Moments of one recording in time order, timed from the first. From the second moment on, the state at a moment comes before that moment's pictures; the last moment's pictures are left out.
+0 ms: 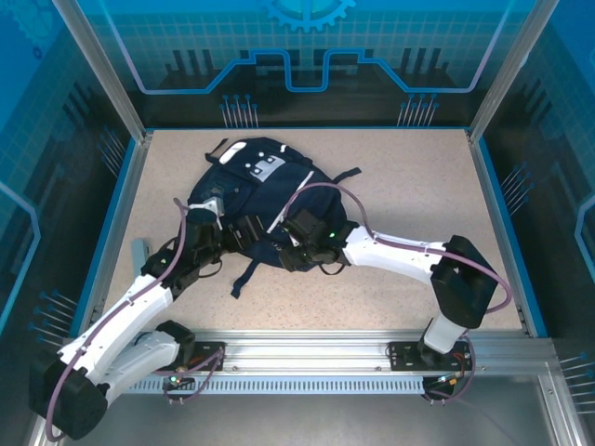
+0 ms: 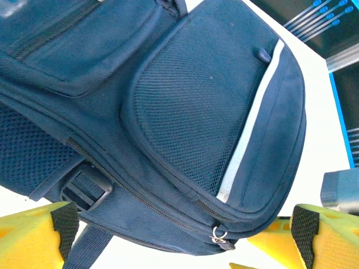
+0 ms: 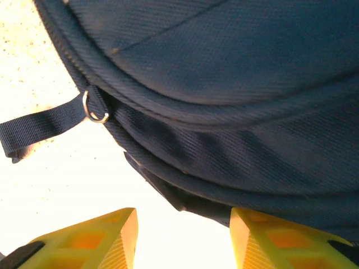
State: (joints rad) left arm -0.40 0.88 0.64 -0.37 0.02 -0.78; right arm 0.95 1.67 1.17 -0.54 0.05 0.38
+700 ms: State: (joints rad) left arm -0.39 0.90 0.59 -0.31 0.02 -0.98; right arm 0.95 1.71 1.16 -0.43 0.06 0.28
